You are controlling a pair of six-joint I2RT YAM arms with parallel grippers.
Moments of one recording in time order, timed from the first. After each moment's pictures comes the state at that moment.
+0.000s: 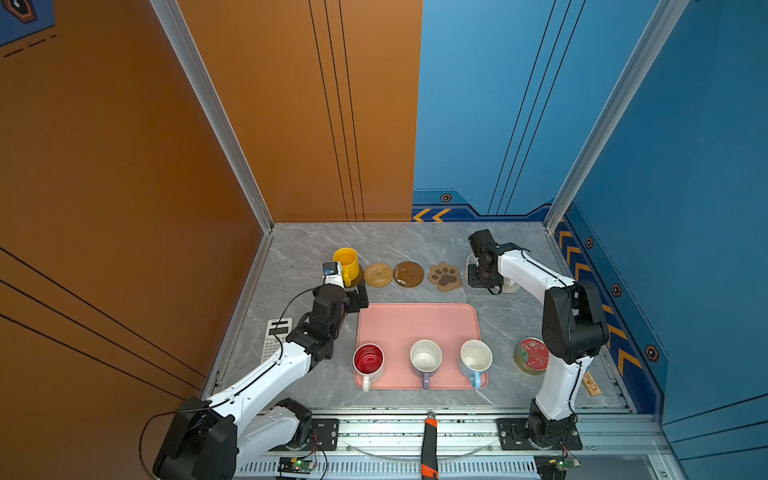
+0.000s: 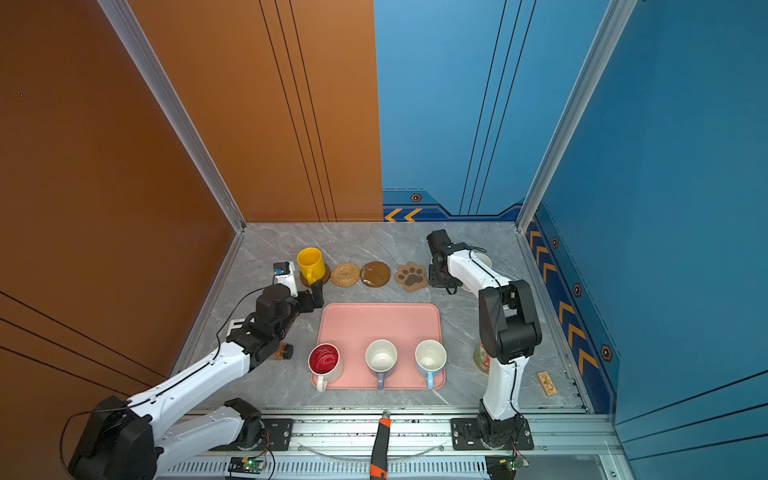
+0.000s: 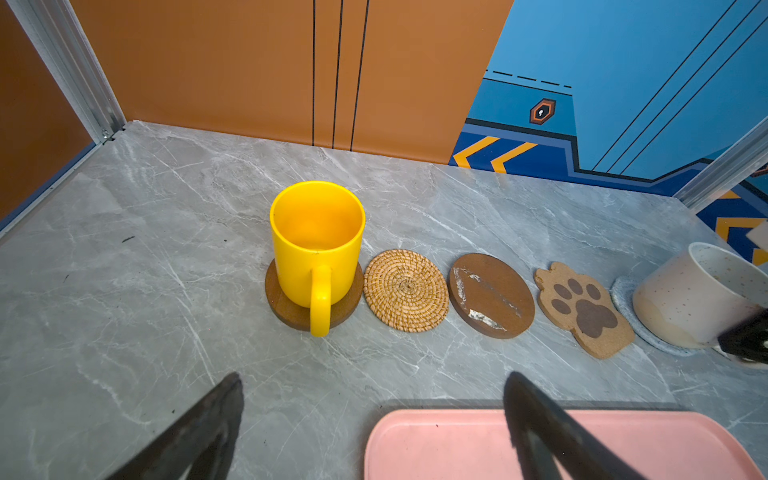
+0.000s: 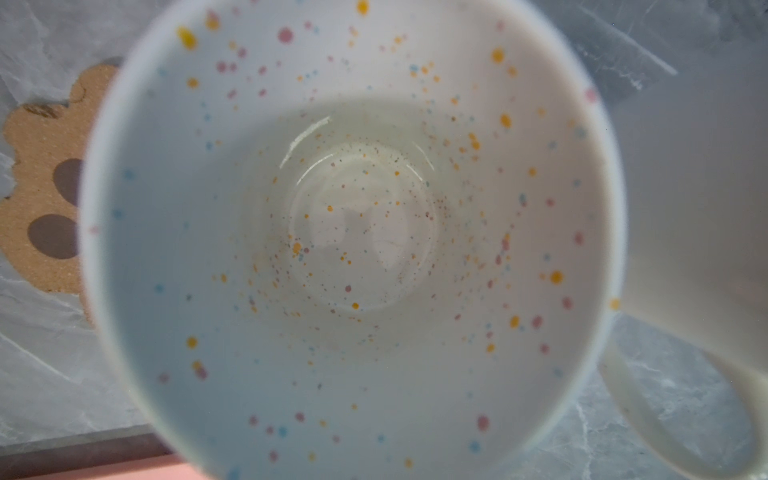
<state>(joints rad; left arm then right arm) -0.46 1.08 0.56 0.15 -0.34 -0.35 0.26 1.91 1.45 -0.79 0.20 0.33</state>
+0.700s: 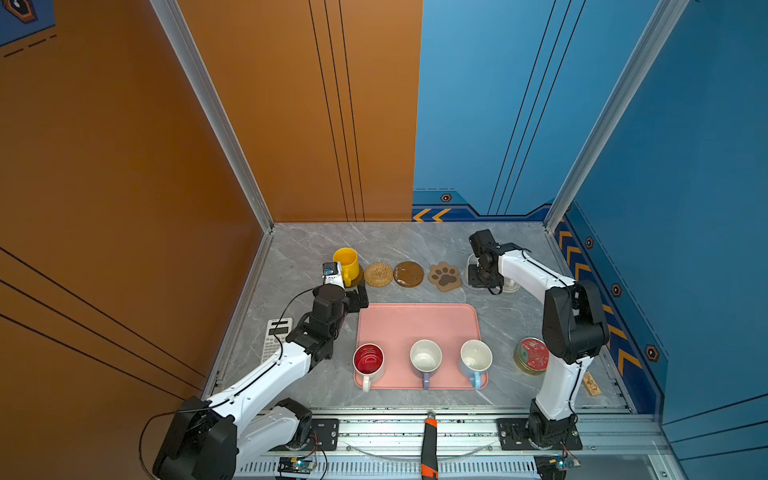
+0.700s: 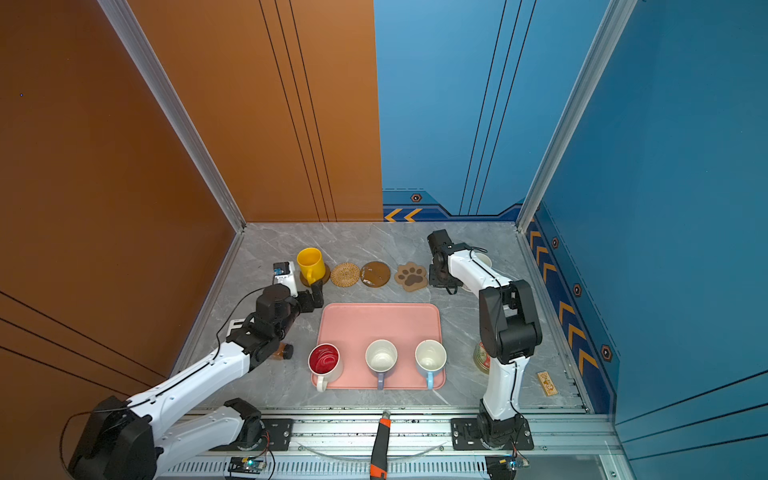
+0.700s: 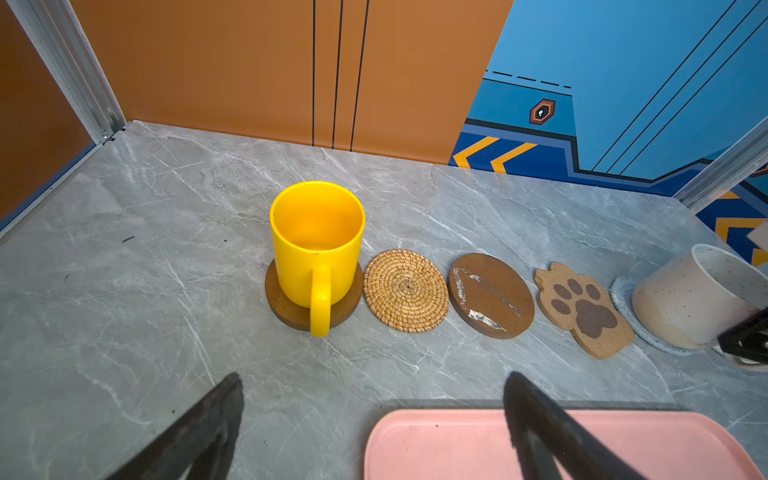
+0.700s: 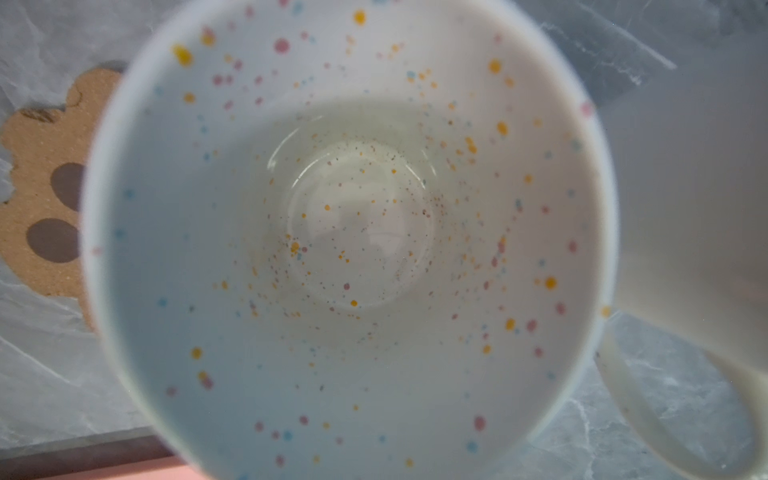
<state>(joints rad) -0.46 1.07 0.56 0.15 -0.34 -0.35 0.26 1.91 1.45 -0.79 0.20 0.34</state>
